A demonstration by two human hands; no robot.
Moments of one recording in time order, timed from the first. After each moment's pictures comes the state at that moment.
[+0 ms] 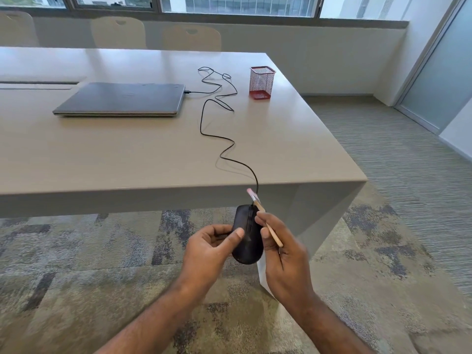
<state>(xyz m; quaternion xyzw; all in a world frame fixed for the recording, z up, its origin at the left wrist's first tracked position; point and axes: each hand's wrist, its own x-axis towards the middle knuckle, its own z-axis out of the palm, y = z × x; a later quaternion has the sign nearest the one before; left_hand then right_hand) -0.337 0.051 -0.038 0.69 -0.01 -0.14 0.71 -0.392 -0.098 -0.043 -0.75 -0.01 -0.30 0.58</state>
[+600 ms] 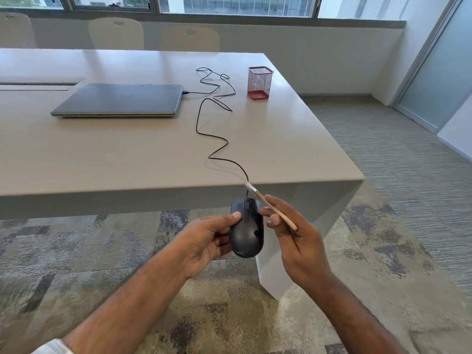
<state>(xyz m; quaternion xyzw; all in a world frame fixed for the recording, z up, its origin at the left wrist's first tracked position) -0.302 0.049 -0.003 0.55 0.07 -0.35 0.75 -0.386 -0.128 -0.019 -0.77 -0.05 -0.26 0.58</state>
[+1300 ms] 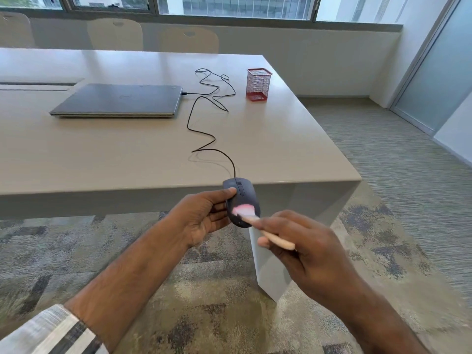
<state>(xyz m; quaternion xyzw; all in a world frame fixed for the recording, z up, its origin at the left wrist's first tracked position) -0.272 0.039 0.027 0.57 0.10 -0.31 0.76 -0.419 -0.129 0.044 -0.88 -0.18 -0.25 0.37</state>
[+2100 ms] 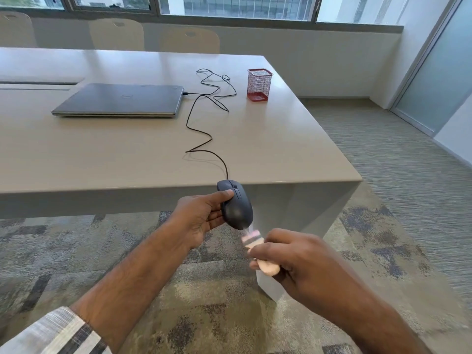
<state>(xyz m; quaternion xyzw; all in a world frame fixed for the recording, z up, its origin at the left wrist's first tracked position) -0.271 0.042 0.015 0.58 0.12 -0.24 0.77 -0.432 -0.121 0.059 -0.94 -0.21 -0.13 0.22</state>
